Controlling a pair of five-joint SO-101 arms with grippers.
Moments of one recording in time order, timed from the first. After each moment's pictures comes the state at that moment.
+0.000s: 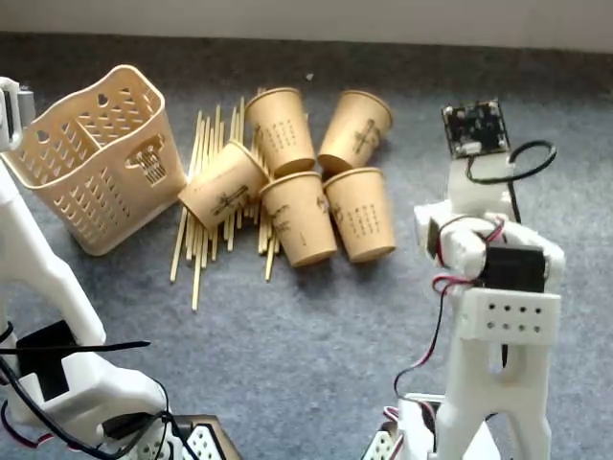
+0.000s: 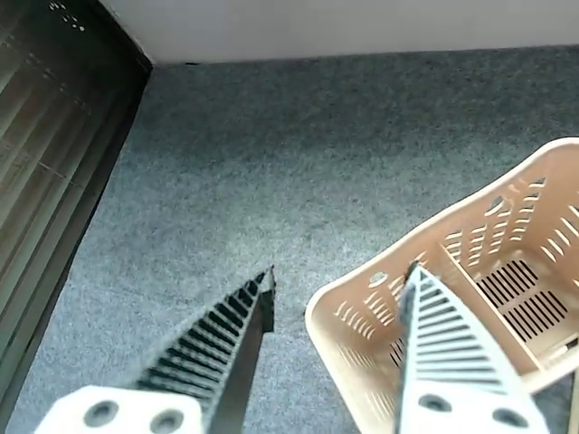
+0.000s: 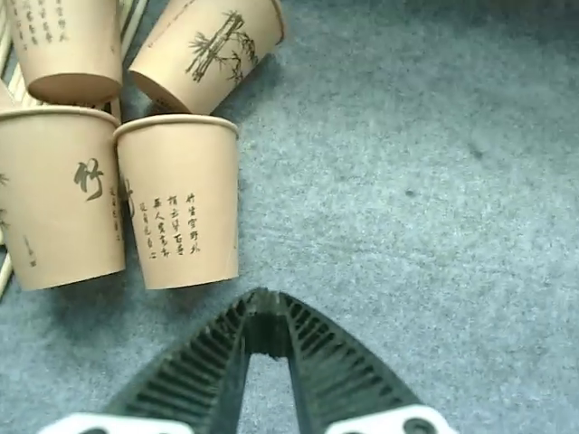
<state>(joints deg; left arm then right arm) -34.2 1.9 -38.7 84.6 -16.3 1.0 -33.4 15.1 77.9 16.2</state>
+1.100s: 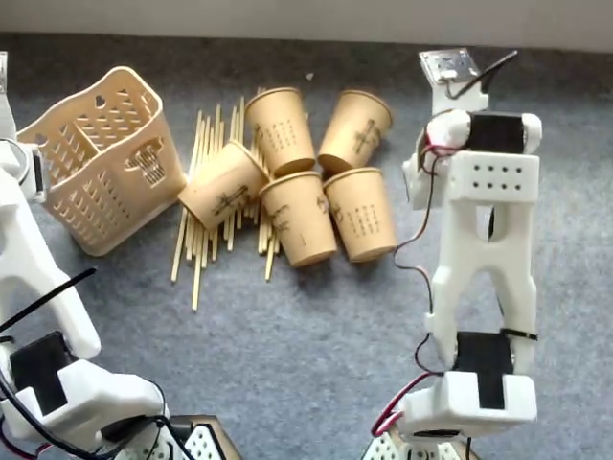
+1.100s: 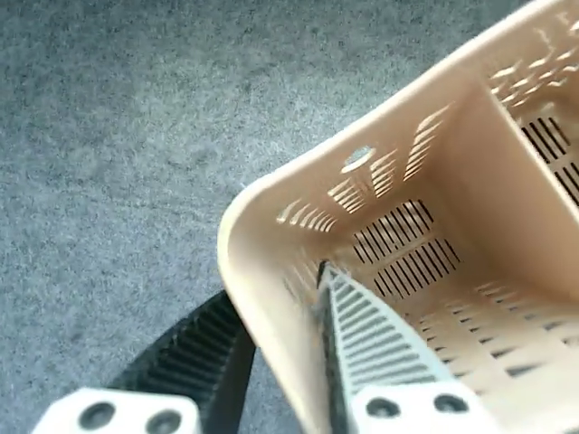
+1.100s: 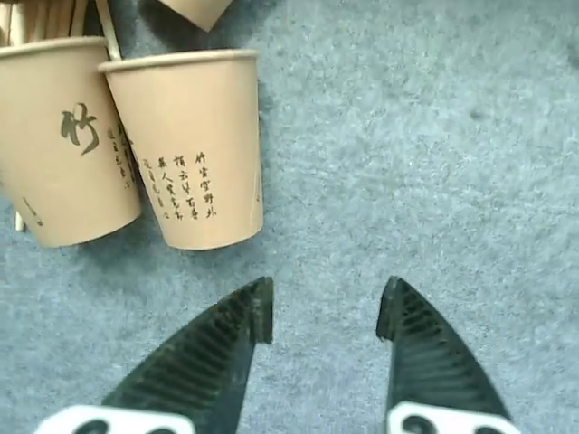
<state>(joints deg) -37.6 1.1 -4.2 71.3 -16.0 -2.6 0.3 -16.7 98.4 14.2</state>
